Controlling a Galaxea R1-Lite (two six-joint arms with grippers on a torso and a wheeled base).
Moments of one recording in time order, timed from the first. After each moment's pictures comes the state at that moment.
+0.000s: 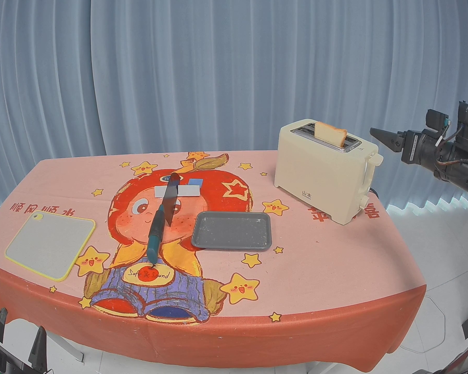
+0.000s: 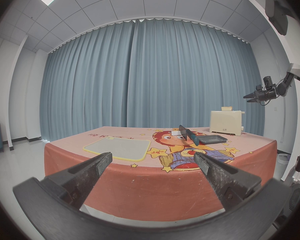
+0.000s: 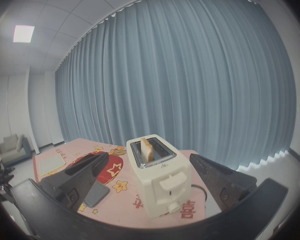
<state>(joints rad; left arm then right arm) 0.00 0.02 -0.02 -0.01 0.03 -0.01 0.12 1.63 -0.95 -0.54 0.25 0.11</state>
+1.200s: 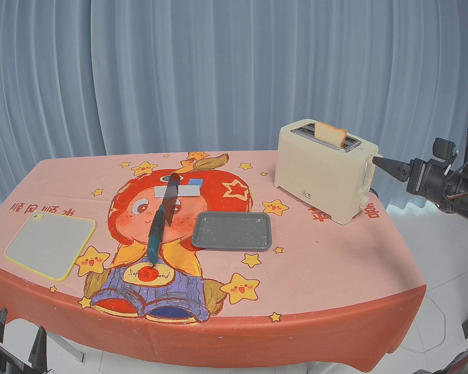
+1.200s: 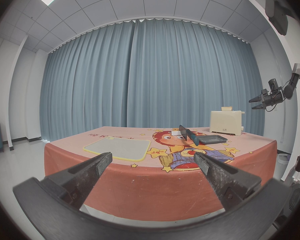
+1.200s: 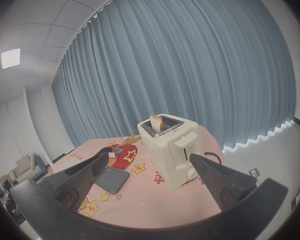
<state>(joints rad) 0.00 0.02 -0.02 -0.01 0.03 -0.01 0.16 1.52 -0.73 -0.56 0.25 0.28</state>
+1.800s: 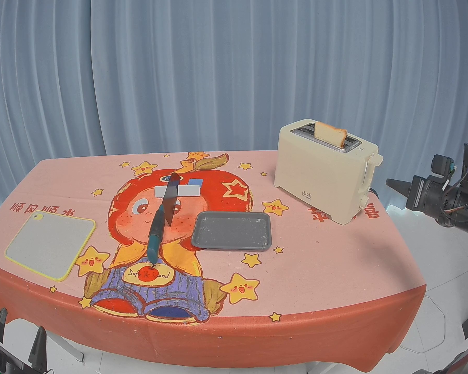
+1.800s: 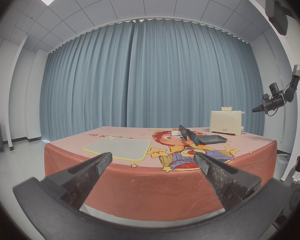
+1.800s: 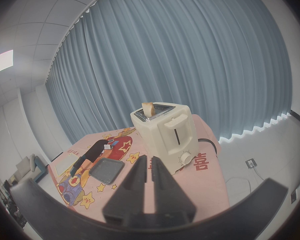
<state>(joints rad) 0.00 0.02 -0.02 -0.01 0.03 -0.01 0.14 1.53 -0.66 -0.56 0.25 0.28</state>
